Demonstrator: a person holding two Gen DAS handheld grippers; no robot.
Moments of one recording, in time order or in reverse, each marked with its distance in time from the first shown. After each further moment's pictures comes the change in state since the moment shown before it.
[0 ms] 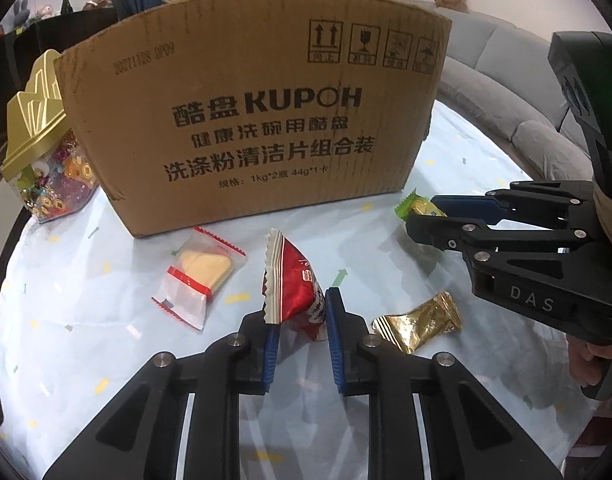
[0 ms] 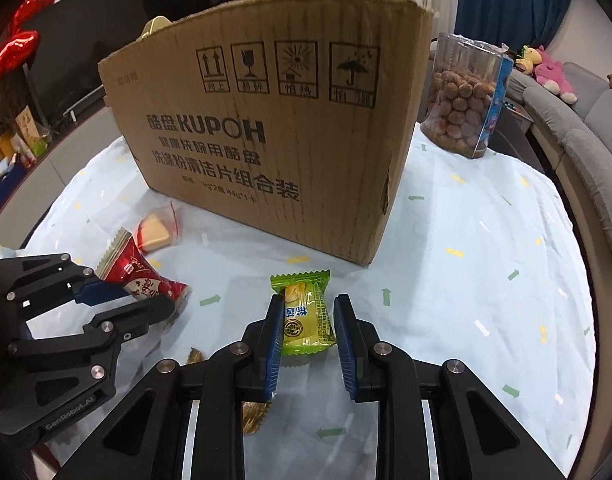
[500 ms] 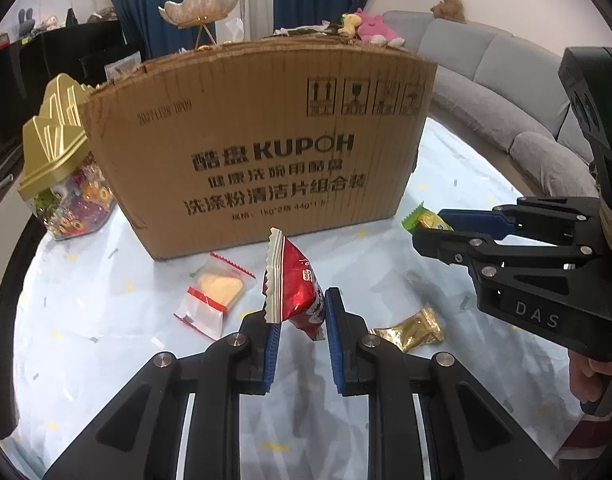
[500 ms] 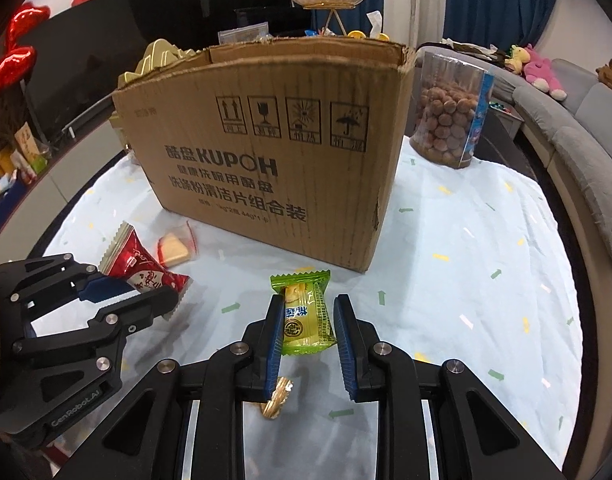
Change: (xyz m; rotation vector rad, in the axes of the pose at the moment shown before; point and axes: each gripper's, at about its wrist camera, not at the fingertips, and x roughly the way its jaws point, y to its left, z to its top) left arm -0.034 -0.003 0.013 0.008 -0.051 0.014; right arm -0.032 0.003 0.001 0.041 -0.033 -0.009
